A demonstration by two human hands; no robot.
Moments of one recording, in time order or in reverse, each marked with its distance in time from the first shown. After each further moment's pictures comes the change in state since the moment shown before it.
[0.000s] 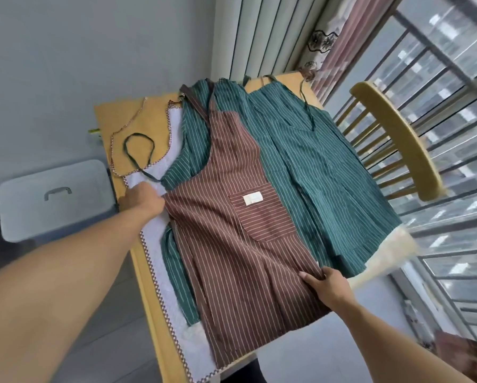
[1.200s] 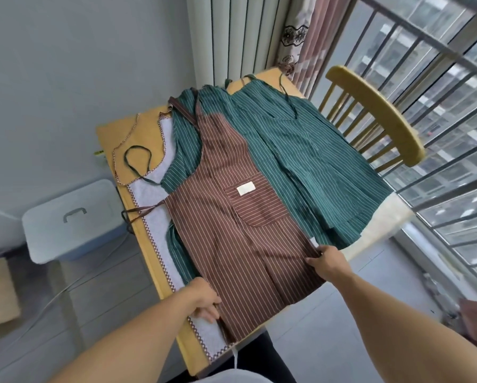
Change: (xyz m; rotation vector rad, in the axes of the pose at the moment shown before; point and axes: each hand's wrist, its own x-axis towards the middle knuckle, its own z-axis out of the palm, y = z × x) left_hand -0.210 -0.002 0.090 -0.110 -0.969 -0.142; right_hand -0.017 0.004 0.002 0.089 -0.038 0.052
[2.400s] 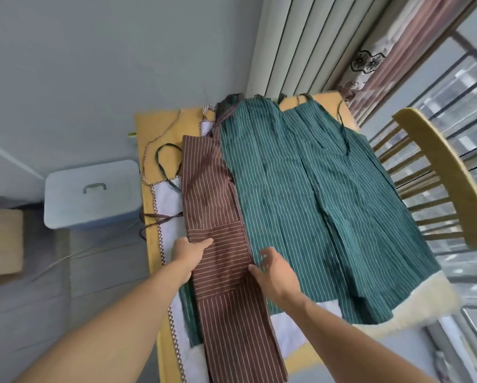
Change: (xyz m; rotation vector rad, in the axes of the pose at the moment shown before) left_hand 0.025 0.051 -0.114 -0.940 0.598 0.201; right_hand -0.001 -0.162 0.073 -0.230 -0.122 -0.459
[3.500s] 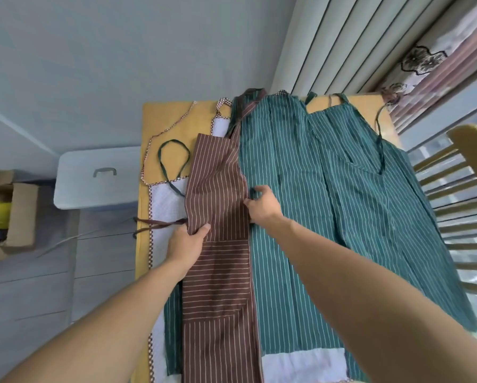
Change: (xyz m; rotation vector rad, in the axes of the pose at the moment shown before) left_hand 0.039 0.031 0.020 0.014 0.105 0.195; right_hand 0.195 -0.102 -0.049 0.314 -0.132 0.020
